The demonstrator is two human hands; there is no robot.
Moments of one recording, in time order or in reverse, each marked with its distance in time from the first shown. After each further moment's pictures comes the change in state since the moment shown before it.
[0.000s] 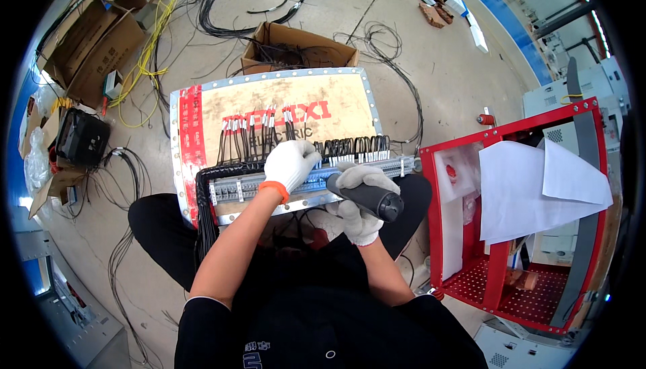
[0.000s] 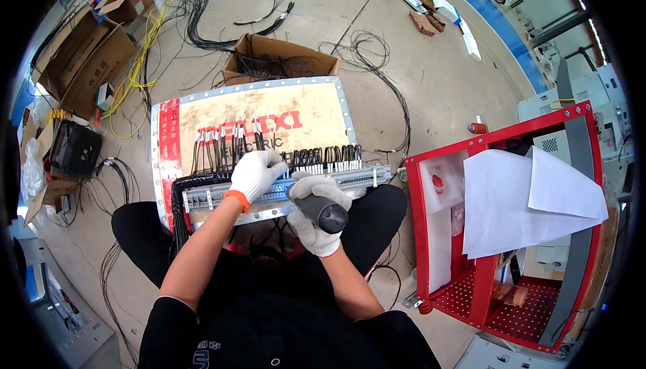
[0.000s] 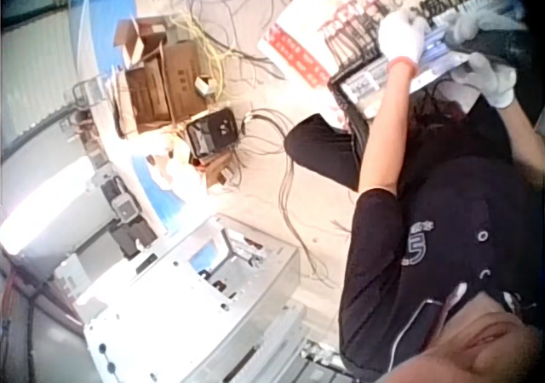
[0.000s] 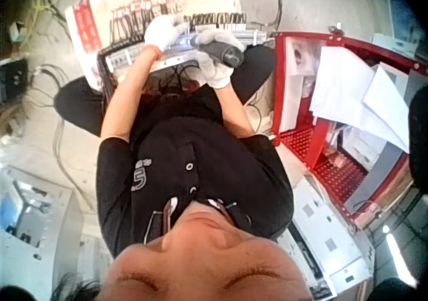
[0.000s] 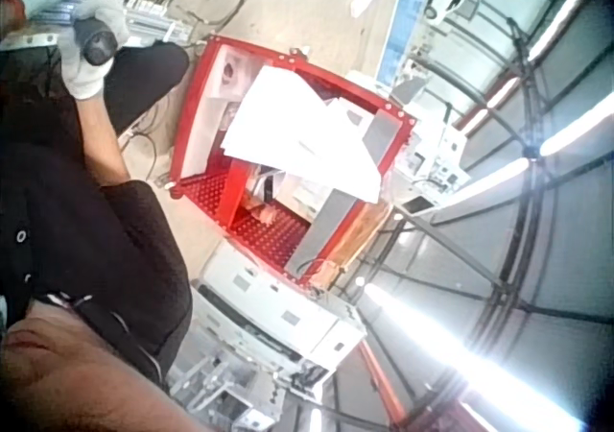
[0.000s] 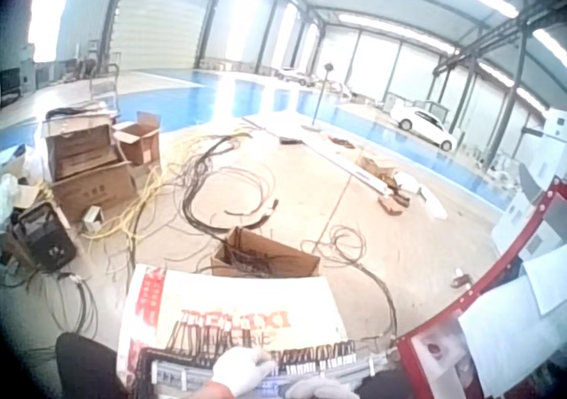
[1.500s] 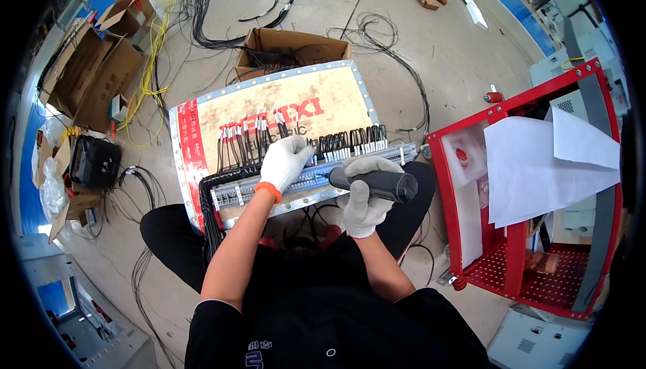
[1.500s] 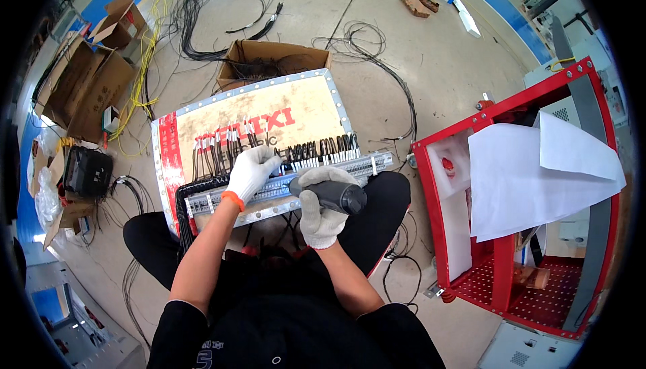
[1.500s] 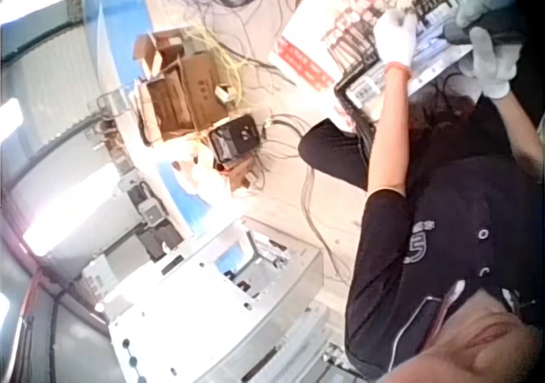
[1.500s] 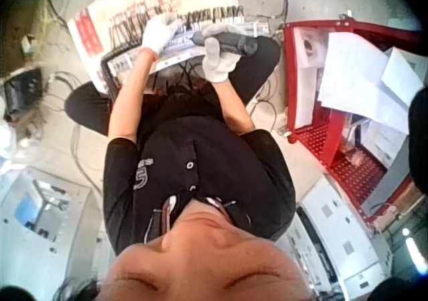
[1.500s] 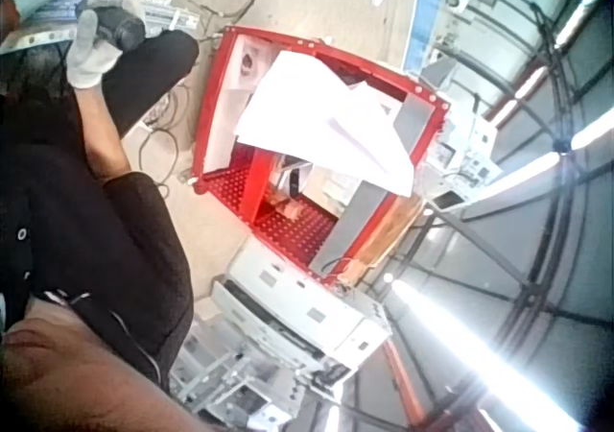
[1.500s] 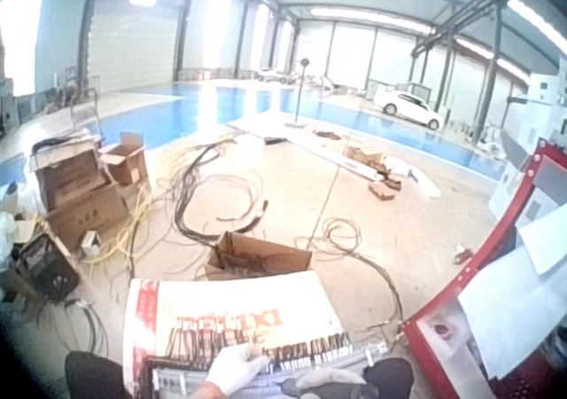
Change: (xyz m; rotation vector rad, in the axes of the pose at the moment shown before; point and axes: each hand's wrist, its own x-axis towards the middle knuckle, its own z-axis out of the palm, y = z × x) left_hand 0.011 -0.020 0.017 -0.227 0.062 0.062; right_hand -0.006 -0.001 0.006 -0.104 0.417 0.082
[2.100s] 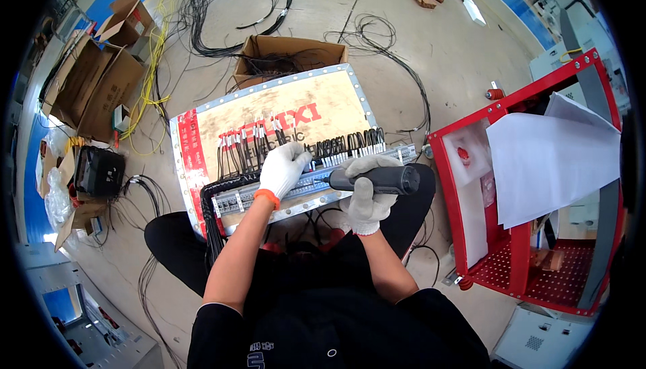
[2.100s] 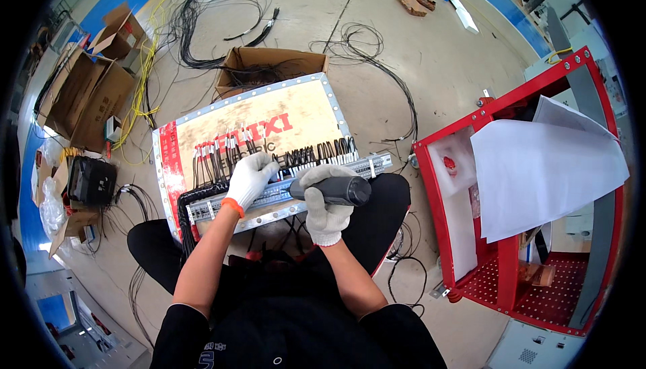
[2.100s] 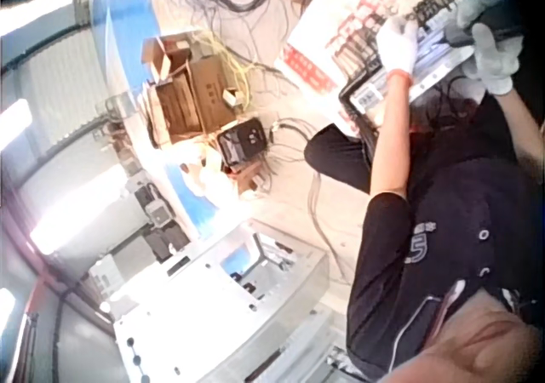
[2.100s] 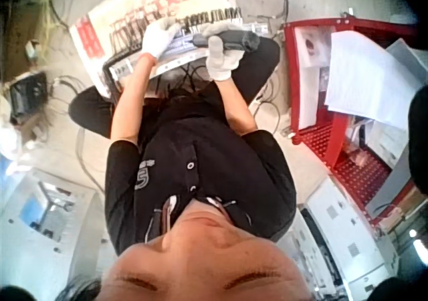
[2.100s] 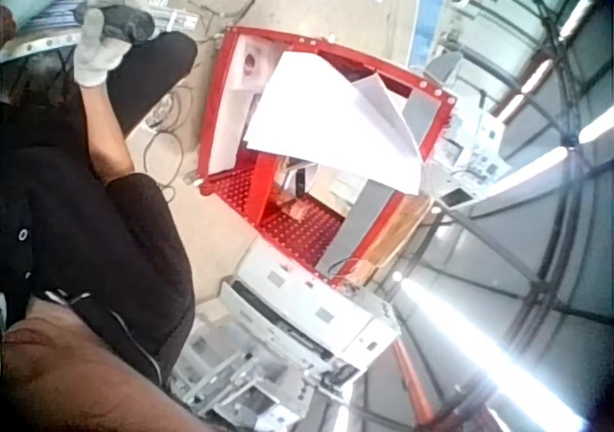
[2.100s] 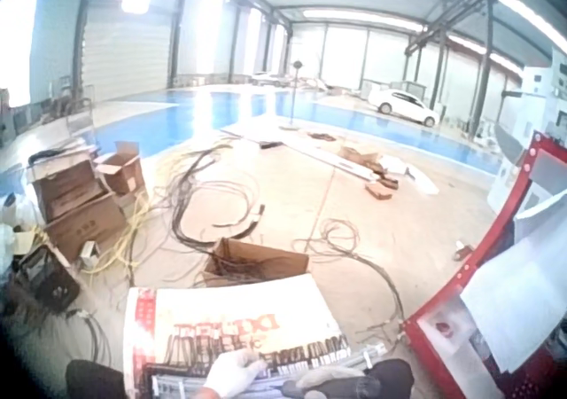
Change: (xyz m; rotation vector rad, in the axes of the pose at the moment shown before) left_hand 0.000 0.001 0.000 0.055 0.000 0.013; right_hand 0.008 0.011 -0.011 0.287 -0.011 0.049
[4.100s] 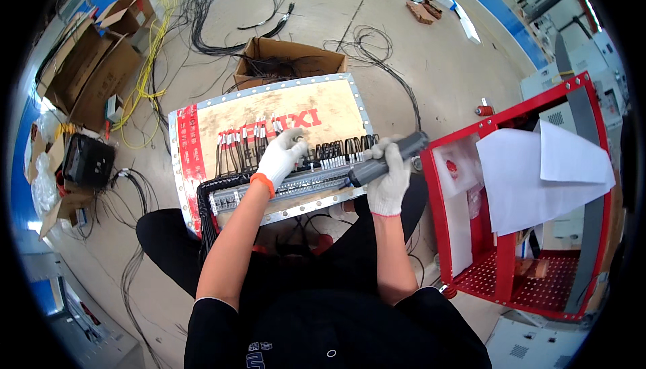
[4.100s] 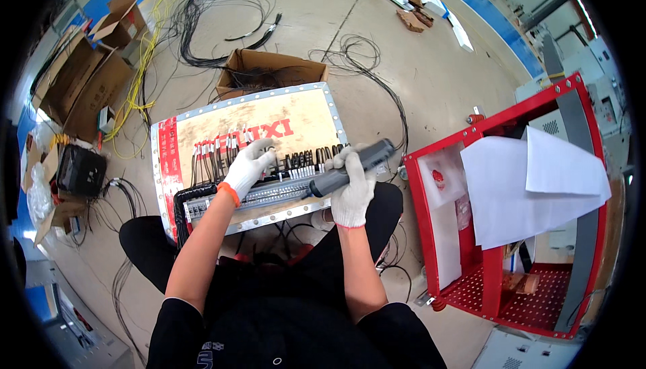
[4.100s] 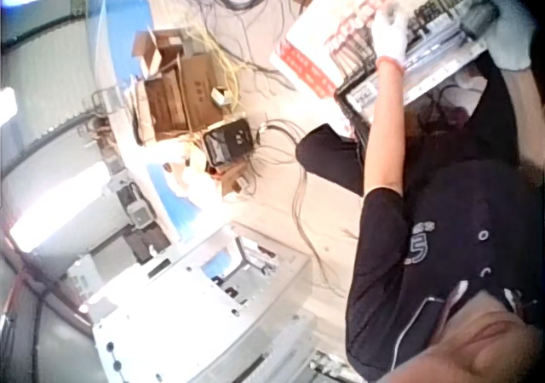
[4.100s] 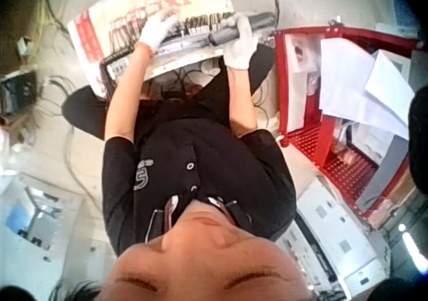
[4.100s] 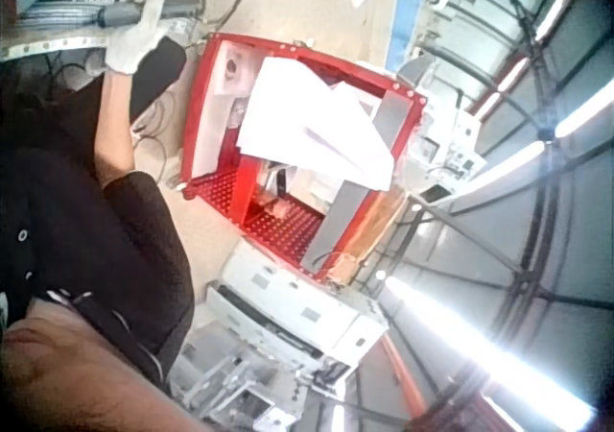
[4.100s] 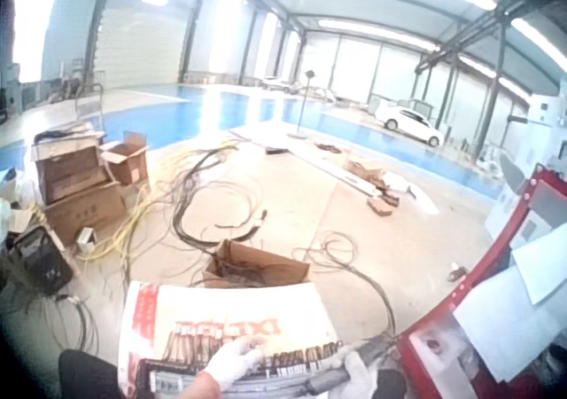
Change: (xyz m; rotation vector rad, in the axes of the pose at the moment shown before) left_hand 0.023 0.000 -0.014 -0.482 -0.147 -0.129; right_hand 0.051 -0.009 -0.015 0.244 0.285 0.512
